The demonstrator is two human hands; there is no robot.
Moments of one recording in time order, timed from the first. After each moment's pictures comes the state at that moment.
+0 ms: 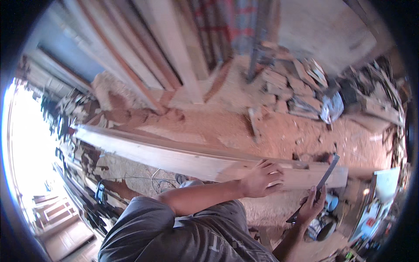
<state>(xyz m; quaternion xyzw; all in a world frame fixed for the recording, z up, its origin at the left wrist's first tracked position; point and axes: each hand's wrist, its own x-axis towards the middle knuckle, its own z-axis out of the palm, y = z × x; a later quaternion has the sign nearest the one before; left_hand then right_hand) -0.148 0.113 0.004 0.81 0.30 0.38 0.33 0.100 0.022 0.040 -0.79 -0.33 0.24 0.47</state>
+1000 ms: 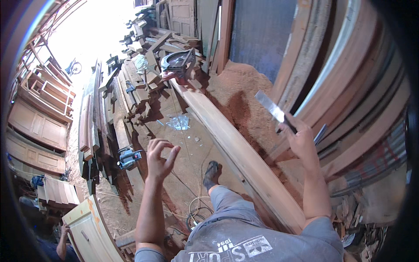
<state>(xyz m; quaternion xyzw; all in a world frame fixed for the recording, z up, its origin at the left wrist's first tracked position) -1.116 -0.275 0.075 0.34 0.82 0.41 -0.20 -0.912 0.133 0.155 -0.16 -0.90 0.30 0.28</state>
